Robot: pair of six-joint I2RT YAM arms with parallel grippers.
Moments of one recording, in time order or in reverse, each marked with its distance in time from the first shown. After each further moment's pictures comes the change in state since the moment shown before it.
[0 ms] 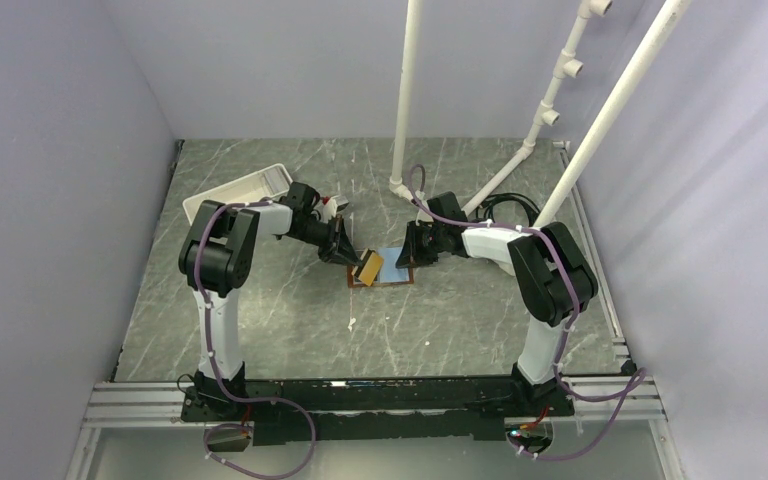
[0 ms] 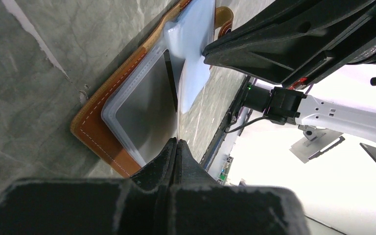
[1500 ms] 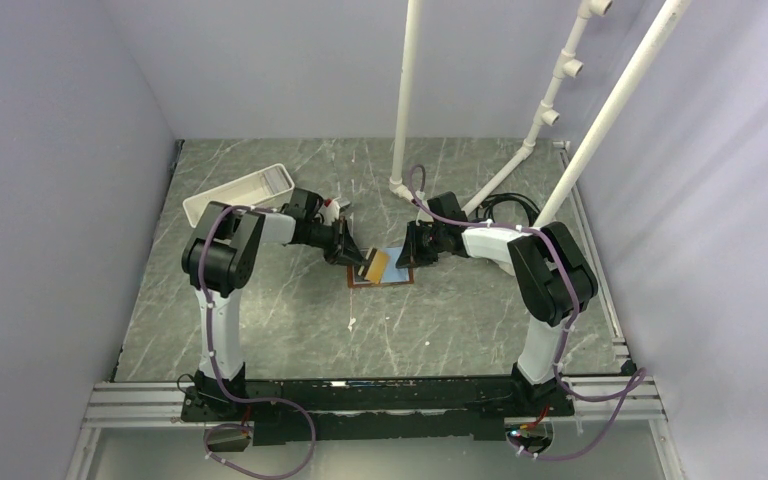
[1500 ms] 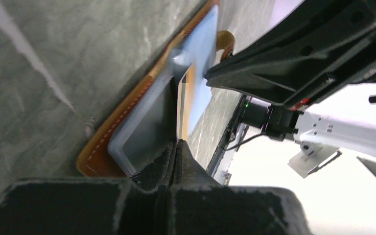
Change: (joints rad) left arm -0.020 0.009 -0.067 0.242 -0.003 -0.139; right arm -0.002 0.002 0.000 0.001 -0.007 0.001
